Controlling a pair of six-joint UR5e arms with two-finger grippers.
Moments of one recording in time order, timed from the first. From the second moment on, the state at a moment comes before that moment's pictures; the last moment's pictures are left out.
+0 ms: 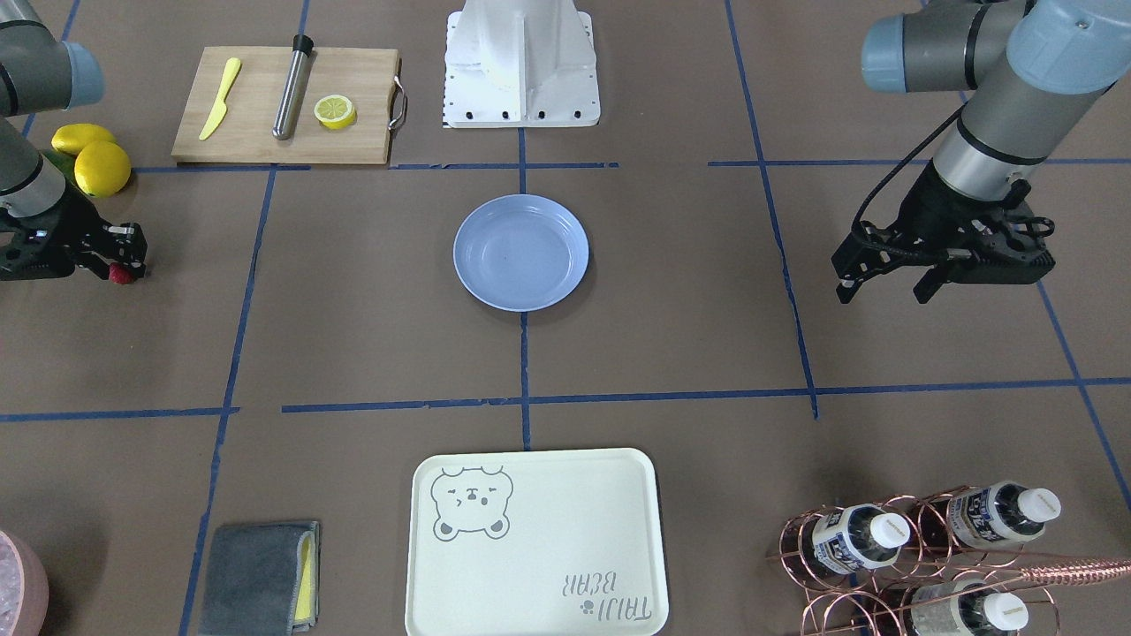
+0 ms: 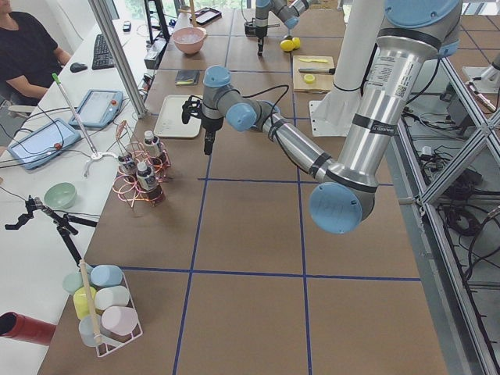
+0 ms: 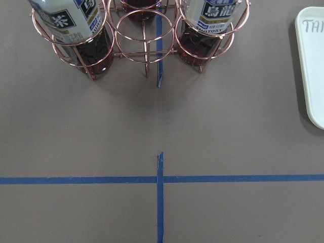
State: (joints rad) left arm -1.01 -1.88 -1.88 -1.68 -2.09 -0.86; right arm 0.83 -1.75 1.74 -0.98 2.08 0.88
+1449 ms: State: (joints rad) left arm -1.07 -1.85 -1.88 -1.68 -2.09 -0.74; right arm 0.88 -1.49 1.87 -1.16 2.13 0.96
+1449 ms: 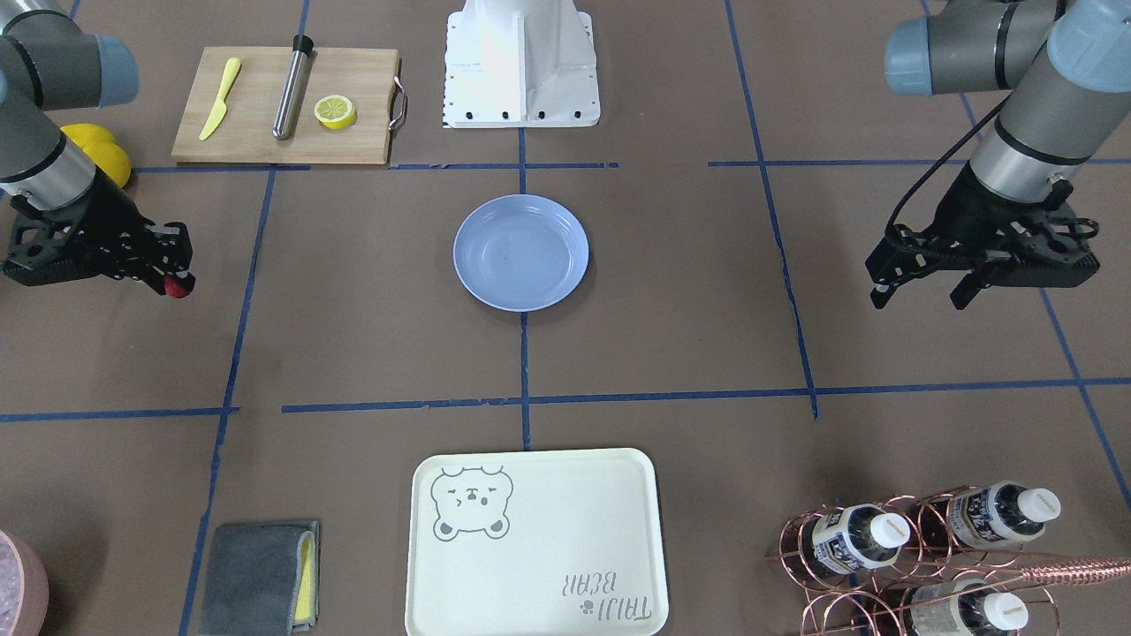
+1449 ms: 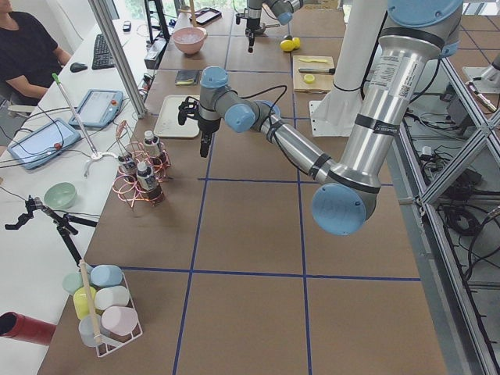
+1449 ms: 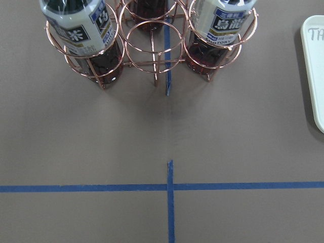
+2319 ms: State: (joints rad) left arm -1.20 -1.74 -1.86 -1.68 -2.09 -0.48; right arm 0.49 -0.89 1.74 -1.57 1.91 1.23
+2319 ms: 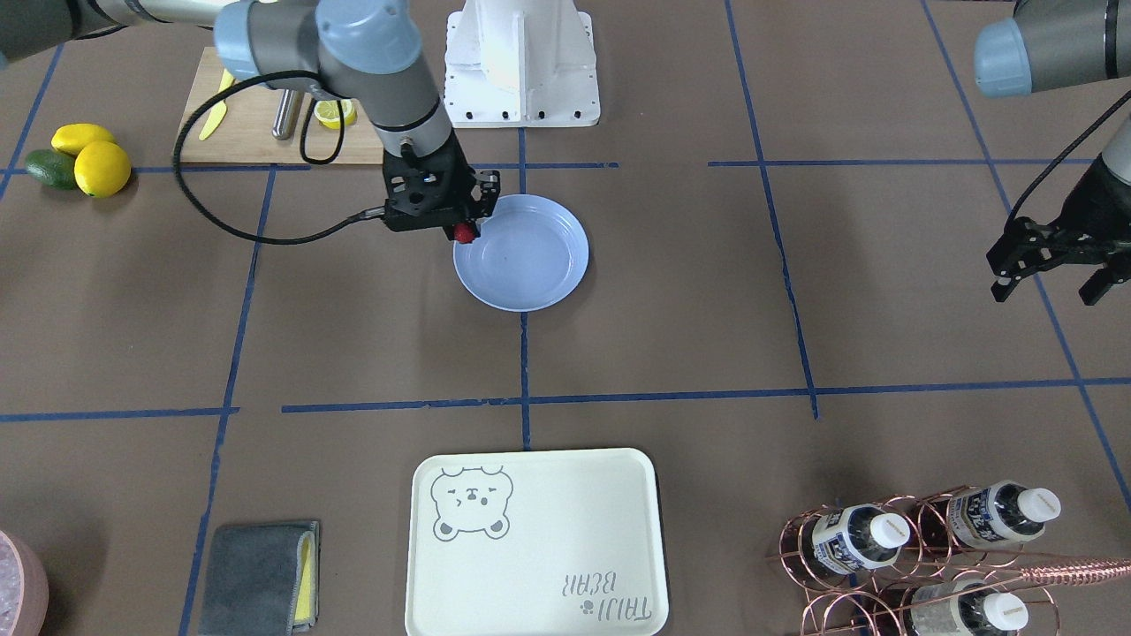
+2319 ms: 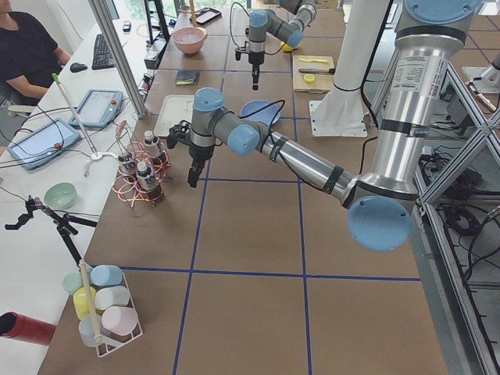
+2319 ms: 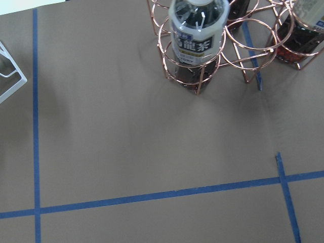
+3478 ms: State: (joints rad) left arm -1.21 -1.75 -1.82 -1.69 -2.09 -0.48; right arm 0.41 -0.77 1.51 -1.57 1.84 1.24
